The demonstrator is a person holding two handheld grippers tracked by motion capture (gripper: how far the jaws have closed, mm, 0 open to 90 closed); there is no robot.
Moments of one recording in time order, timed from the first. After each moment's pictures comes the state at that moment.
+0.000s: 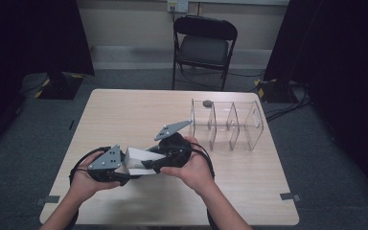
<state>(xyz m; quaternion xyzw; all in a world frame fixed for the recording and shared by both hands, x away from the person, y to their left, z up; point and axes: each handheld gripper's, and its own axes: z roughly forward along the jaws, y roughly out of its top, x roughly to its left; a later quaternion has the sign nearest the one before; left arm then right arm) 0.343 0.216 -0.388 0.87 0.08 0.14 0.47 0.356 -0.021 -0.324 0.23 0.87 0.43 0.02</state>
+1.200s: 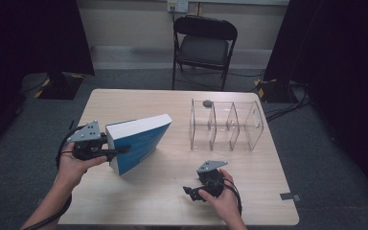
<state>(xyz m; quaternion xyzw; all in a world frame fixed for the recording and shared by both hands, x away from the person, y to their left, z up) 0.379 0.263 -0.363 0.82 0.21 0.14 0.52 0.341 -0.122 -0.482 0.35 0.86 0.37 0.08</state>
